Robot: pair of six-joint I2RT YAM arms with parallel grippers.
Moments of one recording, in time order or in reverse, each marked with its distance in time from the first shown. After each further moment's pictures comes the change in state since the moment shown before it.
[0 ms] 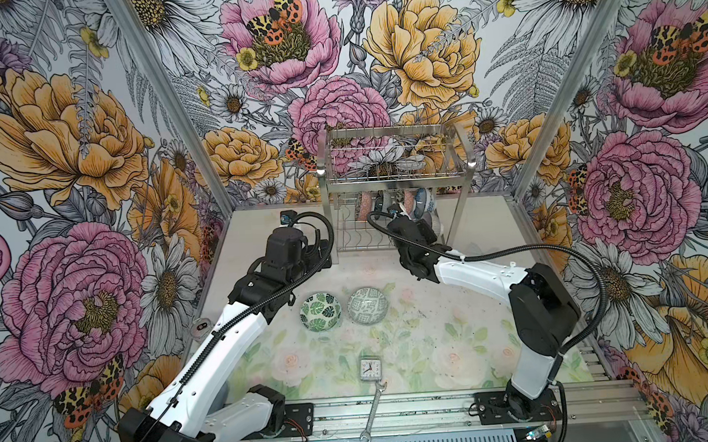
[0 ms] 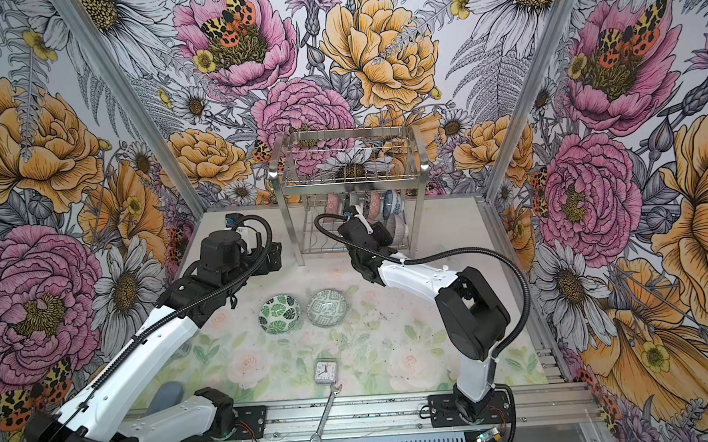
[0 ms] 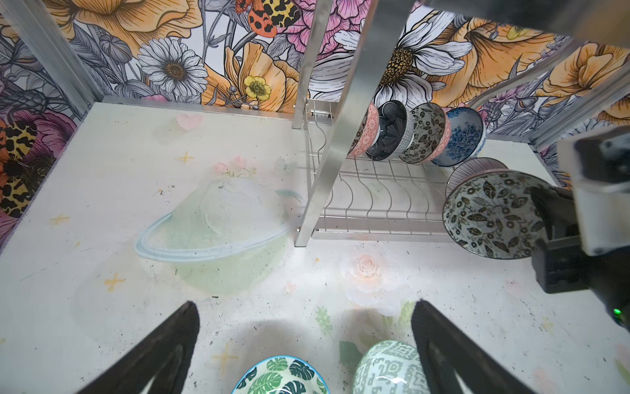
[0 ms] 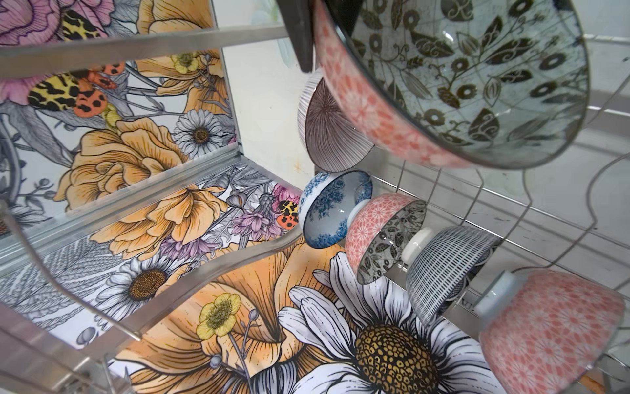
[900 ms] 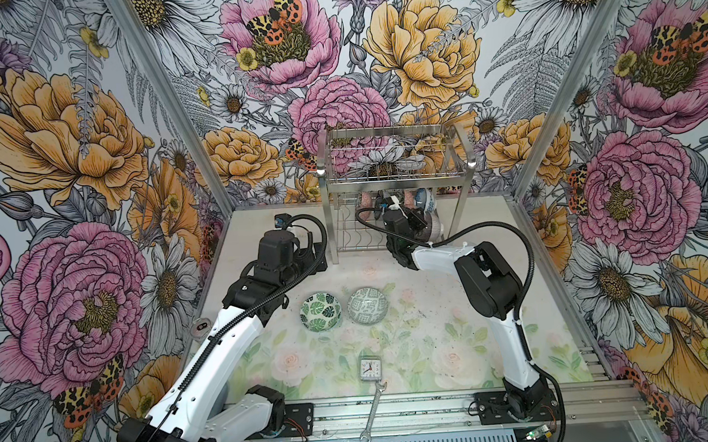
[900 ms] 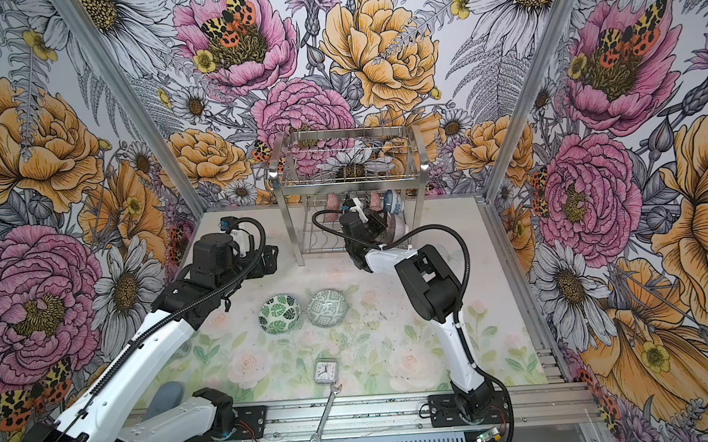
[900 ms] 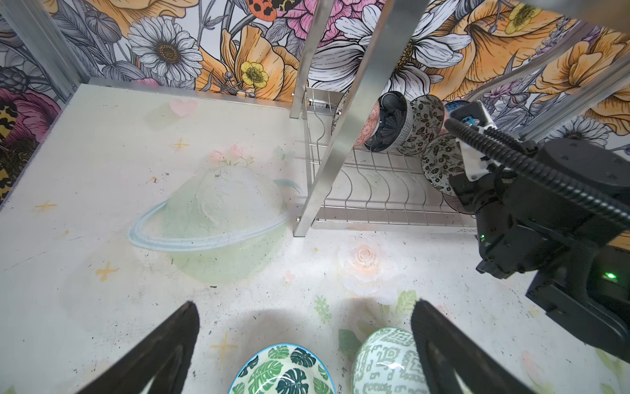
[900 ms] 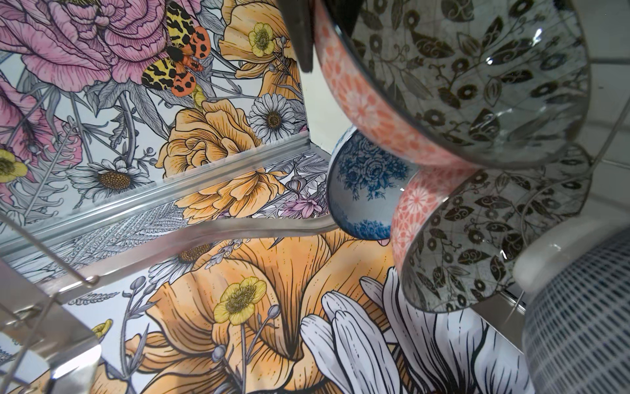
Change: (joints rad) left arm 0.064 -0.031 -0.035 -0.007 0.093 0.002; right arm -0.103 0.388 0.230 0.414 0.198 -0.470
